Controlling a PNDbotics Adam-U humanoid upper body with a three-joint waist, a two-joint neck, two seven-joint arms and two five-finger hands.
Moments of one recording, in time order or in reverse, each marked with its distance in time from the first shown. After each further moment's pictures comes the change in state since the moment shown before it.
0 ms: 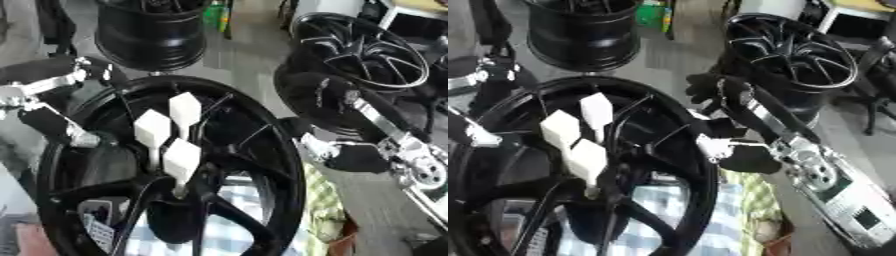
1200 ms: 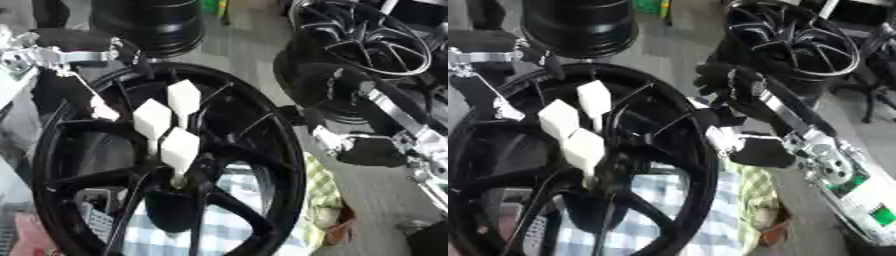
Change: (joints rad) left arm -0.102 -0.033 -0.035 0.097 -0.152 -0.051 -0.251; right arm -0.026 0.009 0.013 0.000 -0.017 0.003 0.021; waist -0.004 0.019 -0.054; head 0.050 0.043
